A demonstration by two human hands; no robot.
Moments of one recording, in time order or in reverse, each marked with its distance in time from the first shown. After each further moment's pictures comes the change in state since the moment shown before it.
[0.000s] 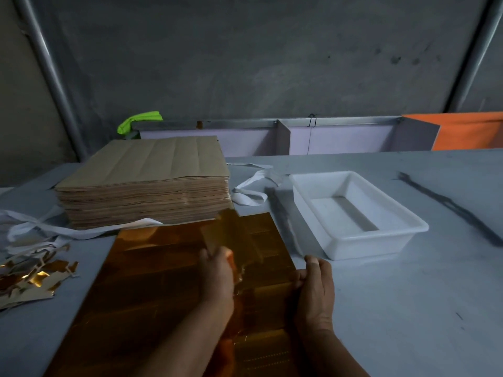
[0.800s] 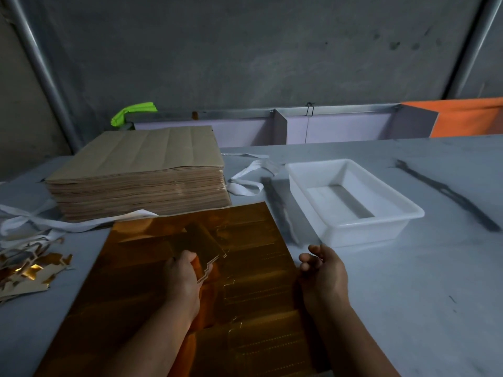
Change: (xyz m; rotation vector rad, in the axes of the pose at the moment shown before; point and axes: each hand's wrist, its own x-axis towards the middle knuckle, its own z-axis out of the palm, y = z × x) left_hand 0.035 -0.017 -0.046 -0.170 0.074 -0.146; right_hand 0.015 -0.035 -0.020 0.457 -0.014 0.548
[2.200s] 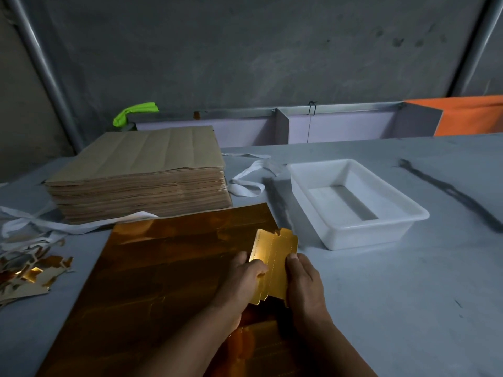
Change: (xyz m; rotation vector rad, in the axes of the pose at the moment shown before) left_hand -0.076 -0.004 0.053 0.670 -0.443 0.068; right_hand -0.001 0.038 0.001 -0.637 -0.194 -0.334
